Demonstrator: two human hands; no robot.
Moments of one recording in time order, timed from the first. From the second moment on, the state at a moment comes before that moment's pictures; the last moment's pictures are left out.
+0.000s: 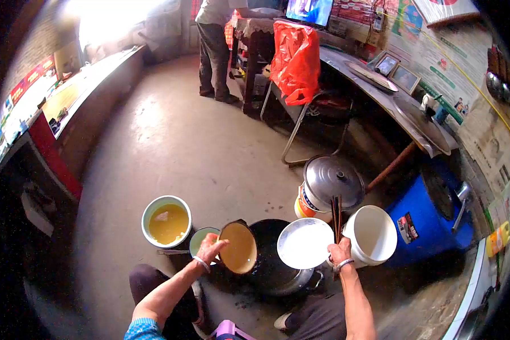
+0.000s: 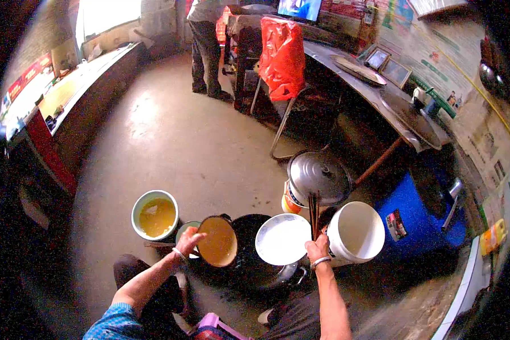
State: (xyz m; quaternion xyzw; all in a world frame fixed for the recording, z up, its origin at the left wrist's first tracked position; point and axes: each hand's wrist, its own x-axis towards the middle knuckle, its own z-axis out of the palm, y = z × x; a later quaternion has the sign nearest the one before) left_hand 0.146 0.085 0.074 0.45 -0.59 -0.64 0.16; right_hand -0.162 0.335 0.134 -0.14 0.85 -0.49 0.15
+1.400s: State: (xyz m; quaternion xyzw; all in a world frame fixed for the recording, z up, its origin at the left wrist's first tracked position) left_hand -0.008 0.199 -0.160 0.65 -0.31 -0.69 0.10; right_hand -0.168 0.365 0.180 0.00 0.76 -0.63 0.19
